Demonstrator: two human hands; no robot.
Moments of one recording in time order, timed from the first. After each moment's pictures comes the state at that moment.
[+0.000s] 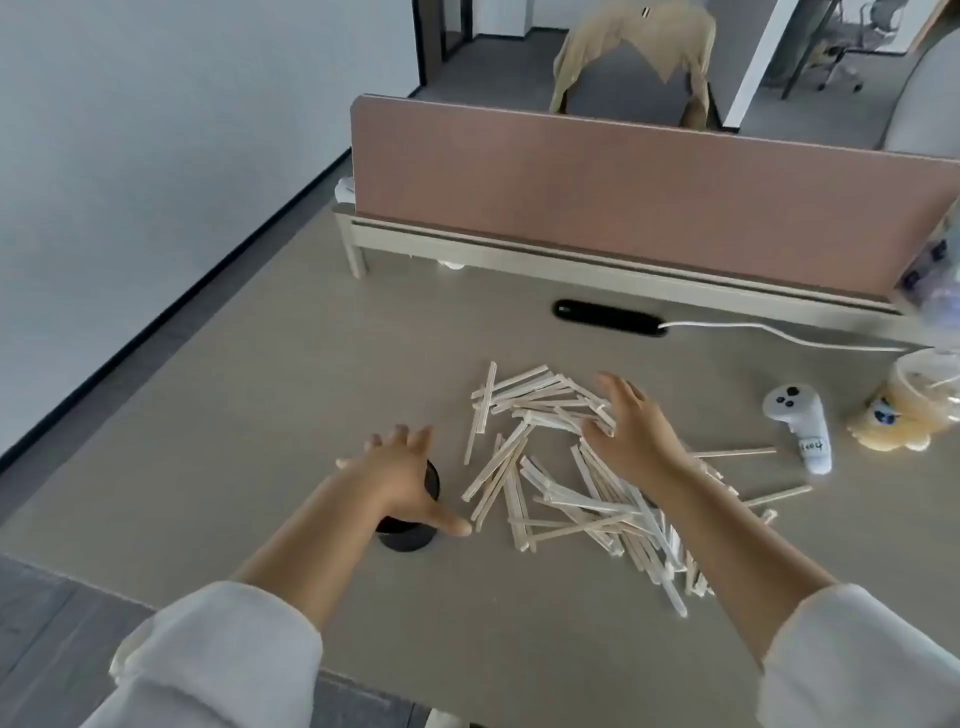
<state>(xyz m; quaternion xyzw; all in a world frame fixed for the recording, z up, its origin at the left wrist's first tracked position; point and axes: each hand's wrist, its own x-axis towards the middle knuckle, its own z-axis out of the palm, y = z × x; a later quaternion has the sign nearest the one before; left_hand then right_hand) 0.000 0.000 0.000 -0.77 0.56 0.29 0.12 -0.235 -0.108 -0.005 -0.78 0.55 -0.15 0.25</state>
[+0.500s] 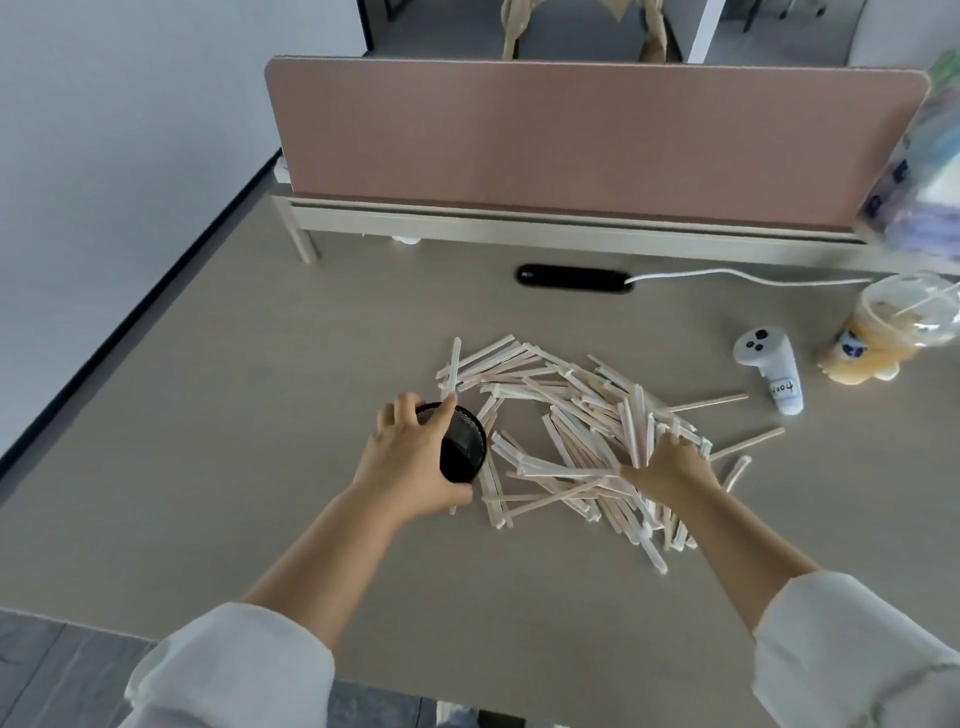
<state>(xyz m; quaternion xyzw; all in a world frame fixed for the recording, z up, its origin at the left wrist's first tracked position) -0.047 -0.010 -0.016 -0.75 0.64 0.17 -0.02 -0.311 -0.100 -0.081 -0.60 0.75 0.07 0.28</state>
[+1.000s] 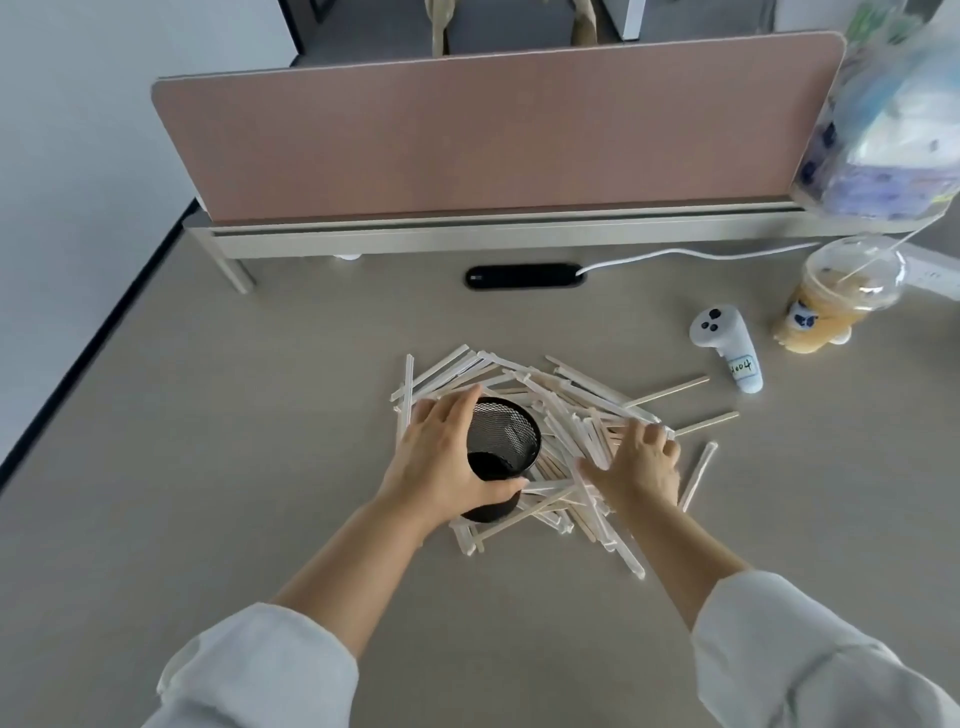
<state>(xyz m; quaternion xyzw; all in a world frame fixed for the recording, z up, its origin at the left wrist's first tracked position) -0.103 -0.054 -0.018 -0.66 0.71 0.19 -0.16 -0.311 -0.098 -0.109 -0.57 0.78 -0.03 0.23</state>
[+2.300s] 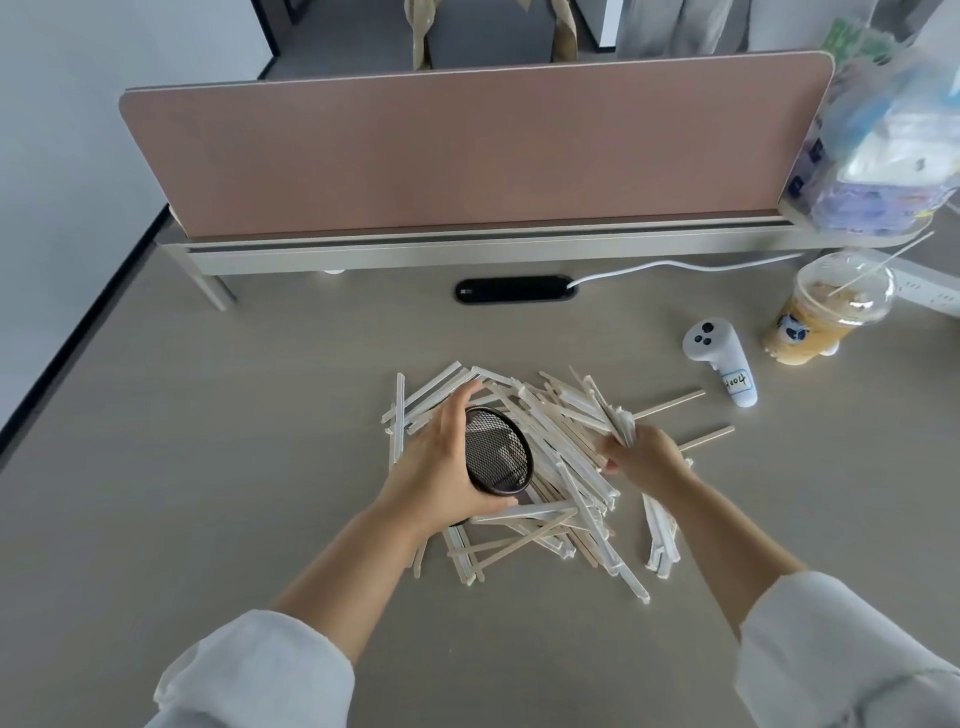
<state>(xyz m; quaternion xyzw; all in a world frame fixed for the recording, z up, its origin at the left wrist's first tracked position) -0.092 -0.078 -0.023 -0.61 0.72 0.26 -0.21 -0.326 -0.137 -0.084 -0.51 0.74 -0.14 0.42</state>
